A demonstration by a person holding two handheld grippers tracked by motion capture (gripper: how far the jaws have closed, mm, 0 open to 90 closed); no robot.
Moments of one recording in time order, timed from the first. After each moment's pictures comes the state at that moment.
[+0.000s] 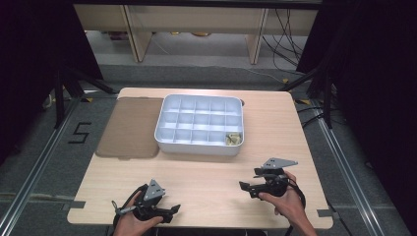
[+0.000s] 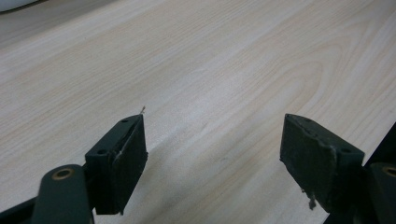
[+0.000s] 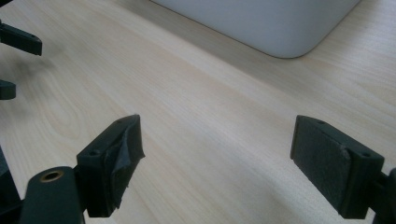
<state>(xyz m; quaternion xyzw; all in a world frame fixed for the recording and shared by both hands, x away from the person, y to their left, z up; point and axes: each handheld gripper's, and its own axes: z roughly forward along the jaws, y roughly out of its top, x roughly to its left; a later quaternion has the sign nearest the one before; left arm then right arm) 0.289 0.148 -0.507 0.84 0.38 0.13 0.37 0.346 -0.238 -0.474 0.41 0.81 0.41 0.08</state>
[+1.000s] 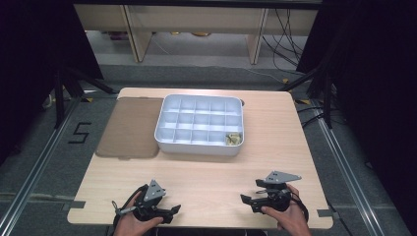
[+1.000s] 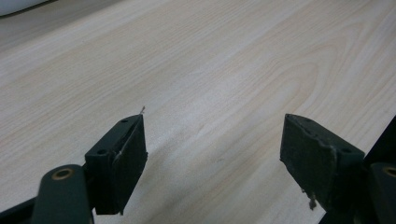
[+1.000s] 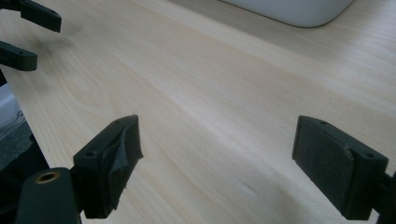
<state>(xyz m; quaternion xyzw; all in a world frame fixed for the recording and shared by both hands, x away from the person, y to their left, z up) 0.287 0.146 -0.506 0.84 0.38 0.13 0.37 0.311 -0.240 -0.487 0.41 0.81 0.41 0.06</state>
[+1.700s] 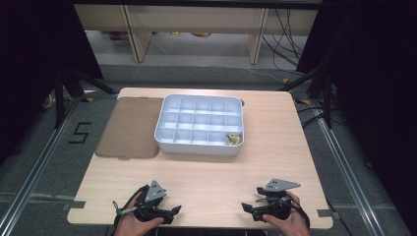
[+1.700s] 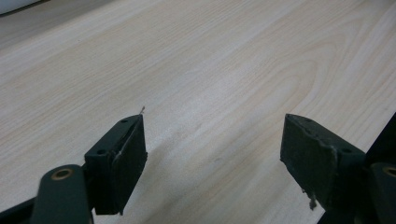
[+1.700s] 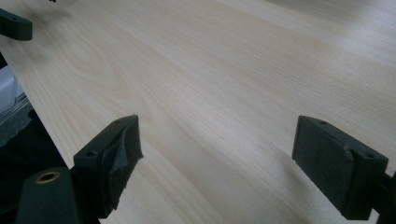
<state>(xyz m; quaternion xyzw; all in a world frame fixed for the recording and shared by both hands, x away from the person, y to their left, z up) 0.287 0.145 -0.506 0.85 0.37 0.13 0.37 0.298 -0.244 -0.501 0.40 0.82 0.39 0.07</state>
